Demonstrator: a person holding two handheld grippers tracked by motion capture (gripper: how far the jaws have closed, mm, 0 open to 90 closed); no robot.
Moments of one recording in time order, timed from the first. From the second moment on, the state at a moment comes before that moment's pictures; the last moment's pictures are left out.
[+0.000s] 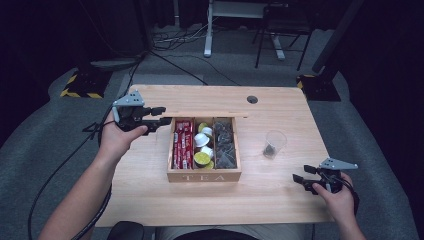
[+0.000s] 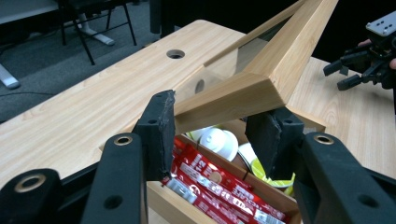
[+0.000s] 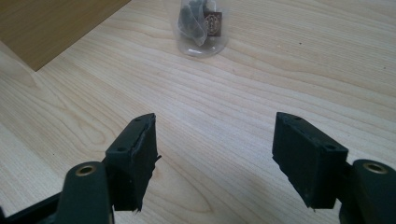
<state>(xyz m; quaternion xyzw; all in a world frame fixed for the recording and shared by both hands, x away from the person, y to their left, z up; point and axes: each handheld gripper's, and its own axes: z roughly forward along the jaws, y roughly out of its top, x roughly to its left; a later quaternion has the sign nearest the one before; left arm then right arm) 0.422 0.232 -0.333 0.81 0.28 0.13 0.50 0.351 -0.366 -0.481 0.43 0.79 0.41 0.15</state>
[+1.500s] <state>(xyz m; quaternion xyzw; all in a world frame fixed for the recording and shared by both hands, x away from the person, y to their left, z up) 0.374 0.220 -0.423 0.82 0.29 0.11 0.47 0.356 -0.350 -0.478 0.41 0.80 0.41 0.14</state>
